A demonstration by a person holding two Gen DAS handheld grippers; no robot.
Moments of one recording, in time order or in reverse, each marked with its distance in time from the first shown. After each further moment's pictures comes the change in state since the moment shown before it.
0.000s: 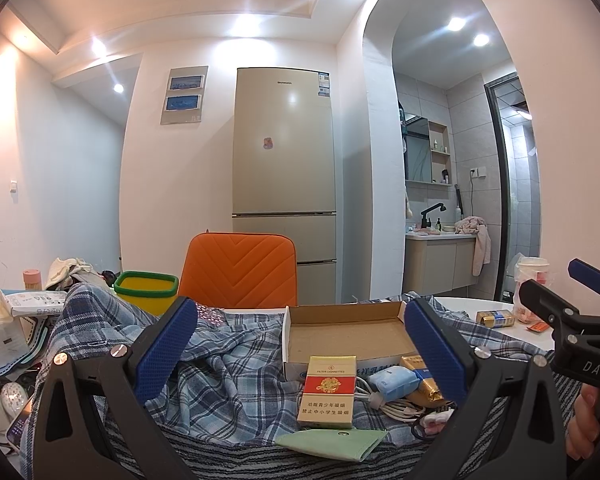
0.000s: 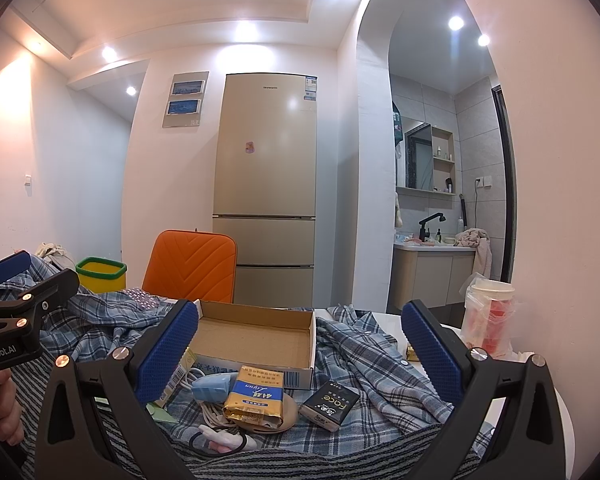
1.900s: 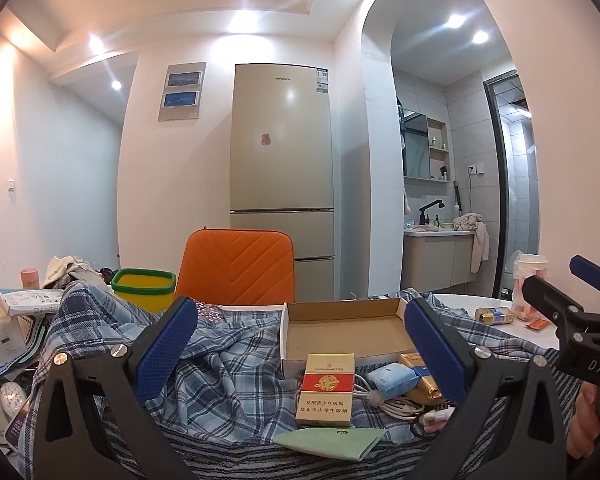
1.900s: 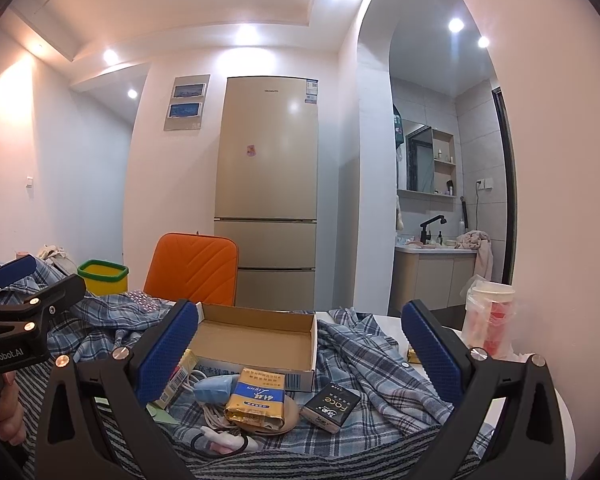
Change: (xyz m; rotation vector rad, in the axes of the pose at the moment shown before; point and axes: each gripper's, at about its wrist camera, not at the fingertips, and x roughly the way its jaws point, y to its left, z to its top) left arm 0.002 0.000 -0.002 -0.002 0.010 -0.004; right arm -0.001 -0.001 0.000 0.002 -0.008 0.001
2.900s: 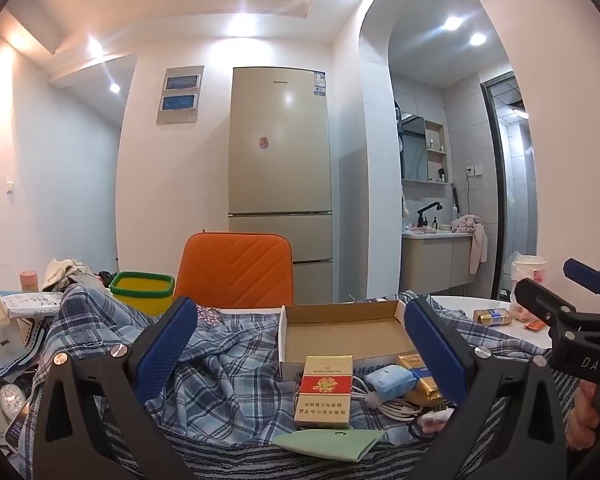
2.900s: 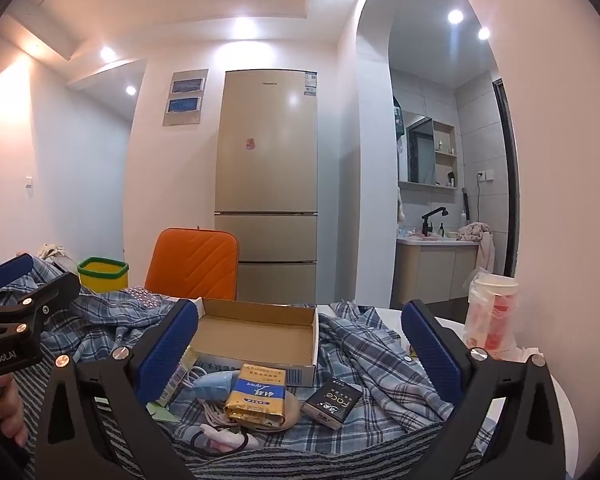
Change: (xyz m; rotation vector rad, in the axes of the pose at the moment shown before) left arm 0.000 -0.003 0.002 0.004 -0.007 -0.009; right arm 0.003 -0.003 0.007 0.008 0.026 -0.002
